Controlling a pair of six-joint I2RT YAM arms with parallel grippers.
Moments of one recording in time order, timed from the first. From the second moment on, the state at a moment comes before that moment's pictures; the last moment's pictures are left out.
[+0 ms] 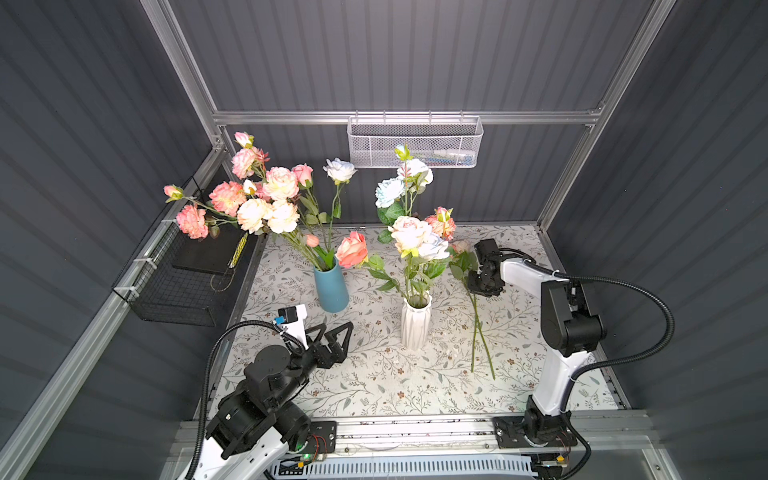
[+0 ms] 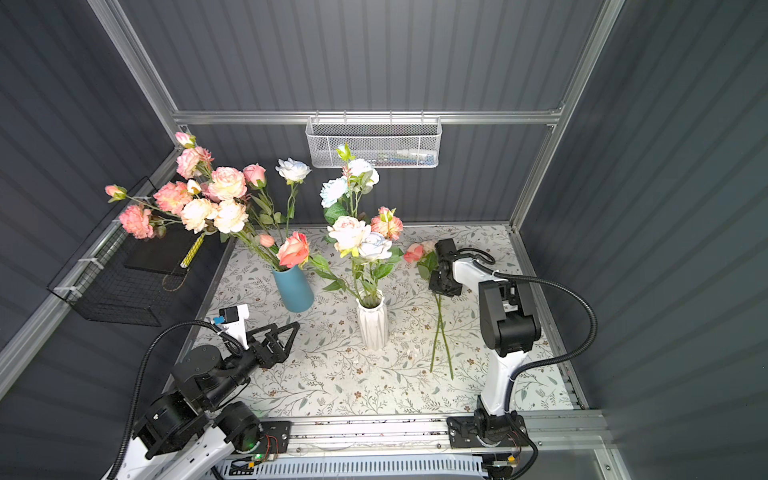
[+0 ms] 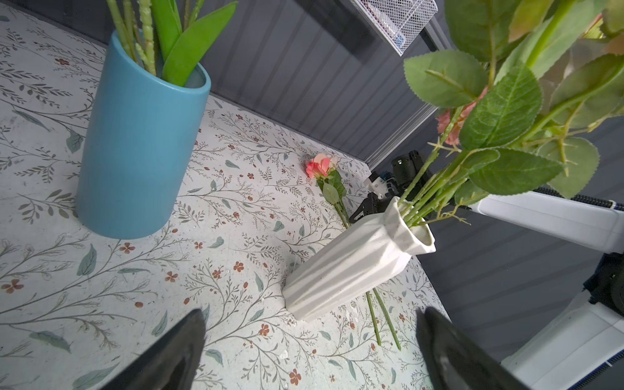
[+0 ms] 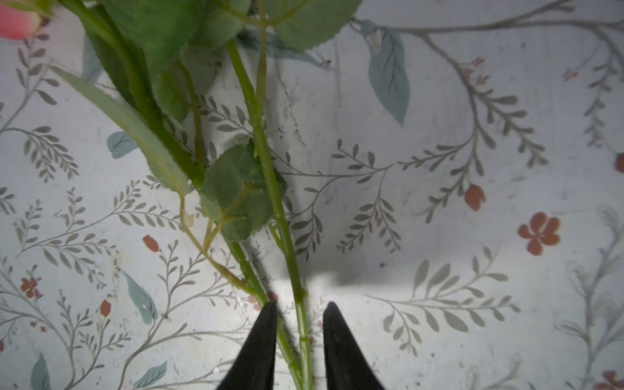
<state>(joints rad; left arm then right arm) -0.69 0.25 0.57 -0.55 -0.10 -0.67 0.19 1.96 1.33 -0.62 0.03 0.40</state>
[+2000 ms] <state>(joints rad) -0.69 0.28 0.70 -0.62 -0.17 -0.66 0.94 0.98 1.42 -0.33 0.19 0.06</state>
